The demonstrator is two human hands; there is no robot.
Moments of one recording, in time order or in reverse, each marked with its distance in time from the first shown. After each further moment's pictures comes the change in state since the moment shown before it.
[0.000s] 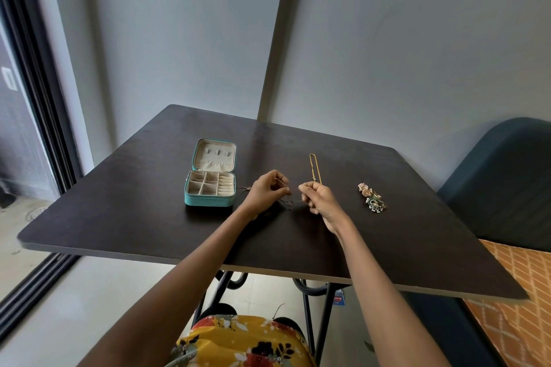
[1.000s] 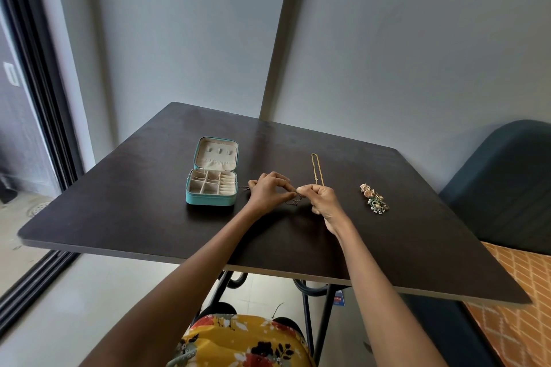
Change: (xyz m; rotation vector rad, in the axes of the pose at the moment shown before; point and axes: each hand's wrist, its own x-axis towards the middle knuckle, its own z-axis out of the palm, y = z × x) left_hand -0.001 0.006 0.003 0.503 0.049 0.052; right_hand -0.003 -0.004 0.005 0.003 0.074 0.001
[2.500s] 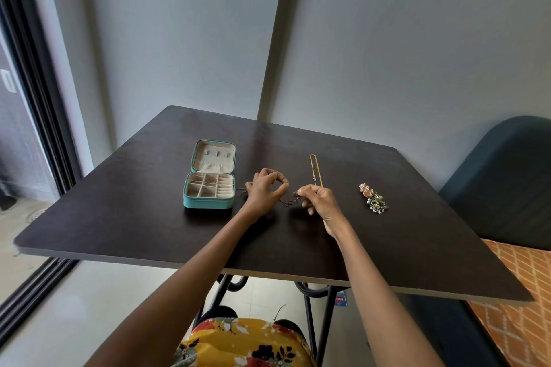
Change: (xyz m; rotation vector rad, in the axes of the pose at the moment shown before) left_hand 0.001 0.000 0.001 -0.131 0.095 -0.078; right_hand 0.000 0.002 0.000 0.031 -0.025 -0.031
